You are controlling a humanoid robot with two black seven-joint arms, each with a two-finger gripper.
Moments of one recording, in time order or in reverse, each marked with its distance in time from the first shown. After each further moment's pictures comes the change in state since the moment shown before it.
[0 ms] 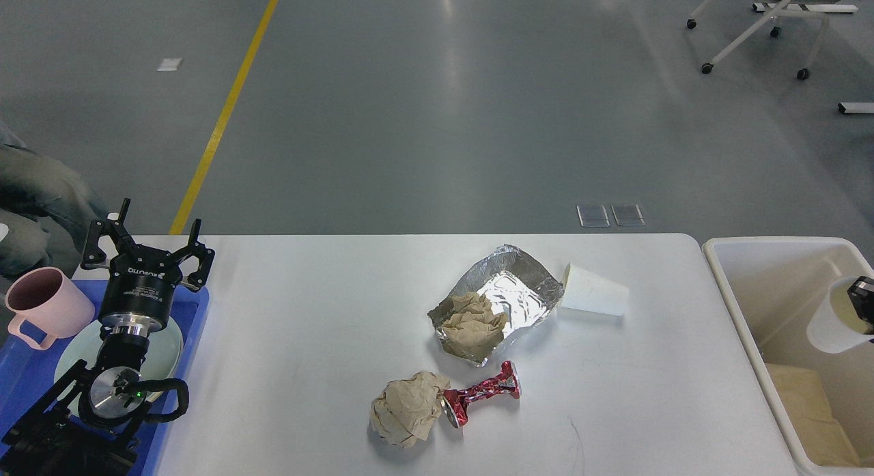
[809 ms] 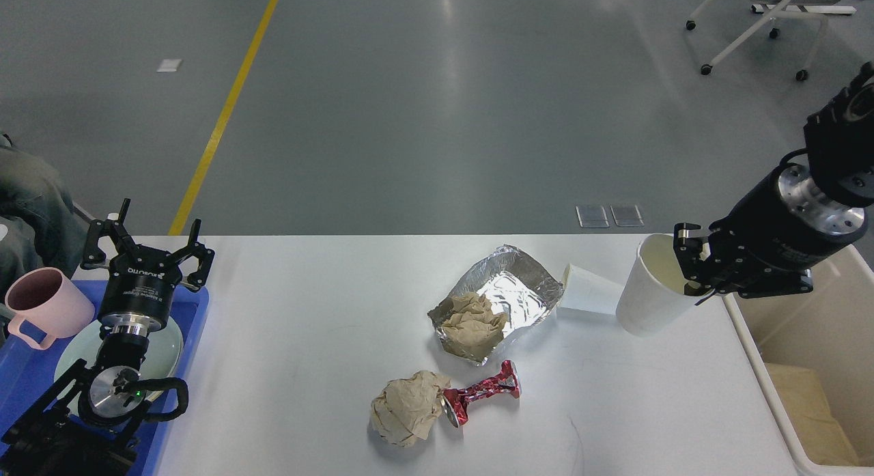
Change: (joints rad) left arm -0.001 0.001 0.000 0.000 0.000 0.000 0.002; right arm 0.902 0.333 -0.056 0.733 -0.006 0.302 -0.001
